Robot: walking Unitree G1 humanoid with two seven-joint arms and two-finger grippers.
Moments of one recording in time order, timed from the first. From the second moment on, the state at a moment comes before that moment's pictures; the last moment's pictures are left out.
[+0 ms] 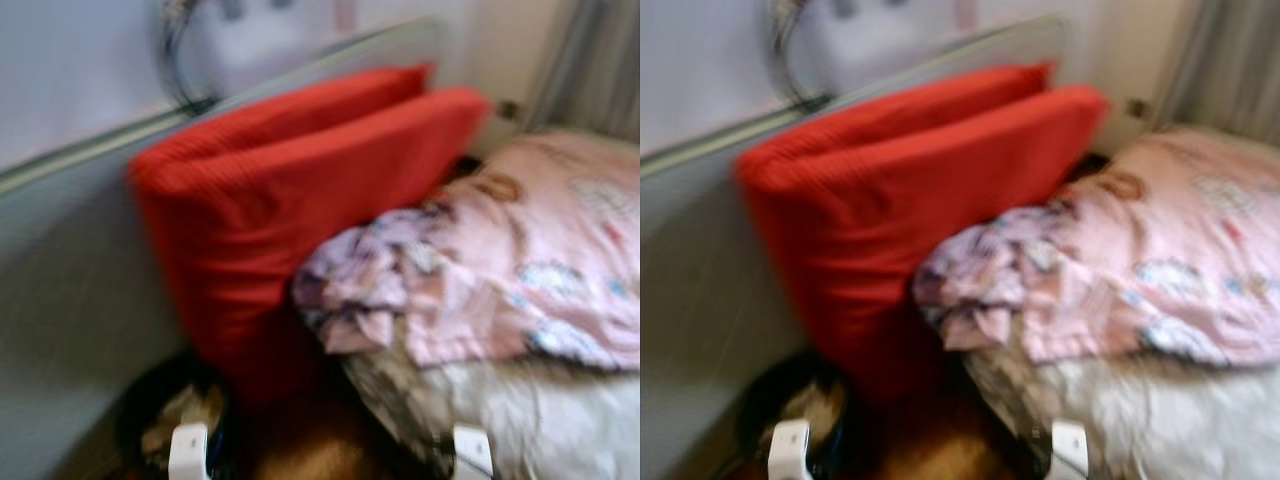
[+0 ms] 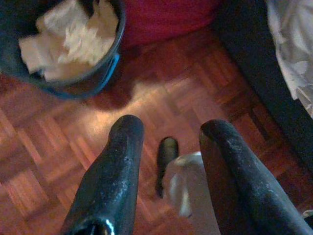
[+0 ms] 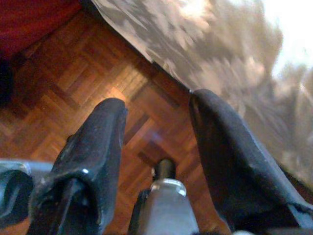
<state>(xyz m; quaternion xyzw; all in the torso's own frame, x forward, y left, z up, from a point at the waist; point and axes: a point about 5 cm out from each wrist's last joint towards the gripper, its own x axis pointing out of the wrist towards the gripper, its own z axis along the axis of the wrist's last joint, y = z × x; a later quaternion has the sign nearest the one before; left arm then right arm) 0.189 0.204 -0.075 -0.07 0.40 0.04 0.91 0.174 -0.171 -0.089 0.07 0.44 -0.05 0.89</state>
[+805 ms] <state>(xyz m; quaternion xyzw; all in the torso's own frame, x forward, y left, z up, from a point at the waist) 0.184 0.206 -0.078 -0.07 0.41 0.05 0.91 0.175 -0.164 -0.089 0.07 0.44 -0.05 0.89</state>
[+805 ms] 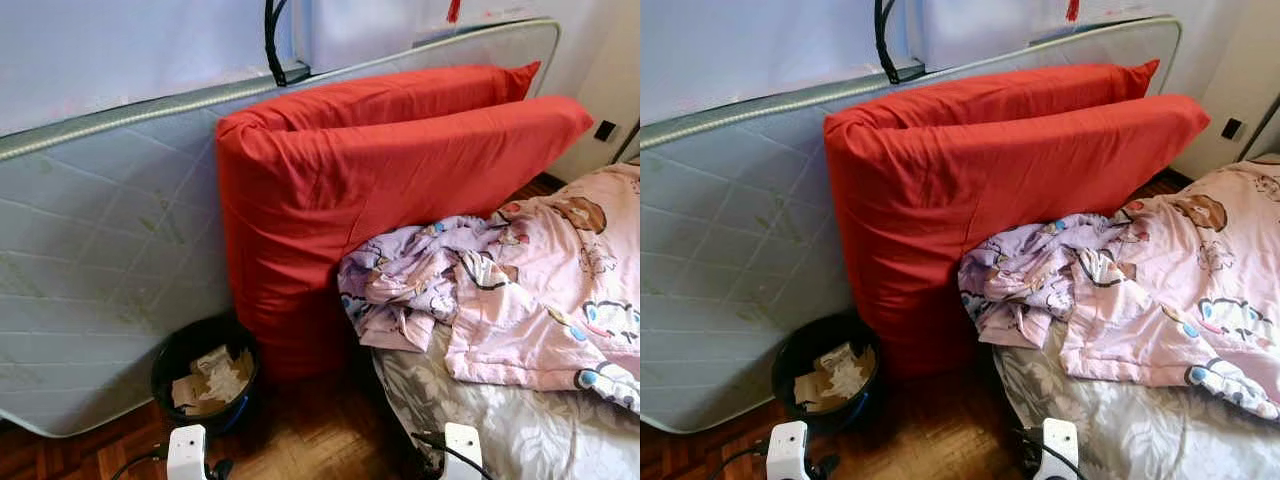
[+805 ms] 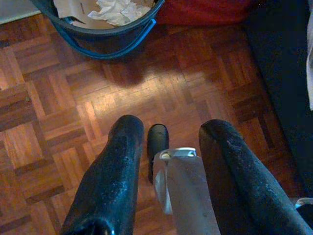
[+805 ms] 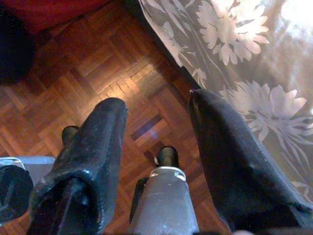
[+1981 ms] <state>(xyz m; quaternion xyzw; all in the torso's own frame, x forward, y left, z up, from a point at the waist) 0.184 0.210 -0.077 -0.06 0.41 0.05 0.91 0.176 -0.164 -0.089 0.07 0.45 -0.05 0.89</state>
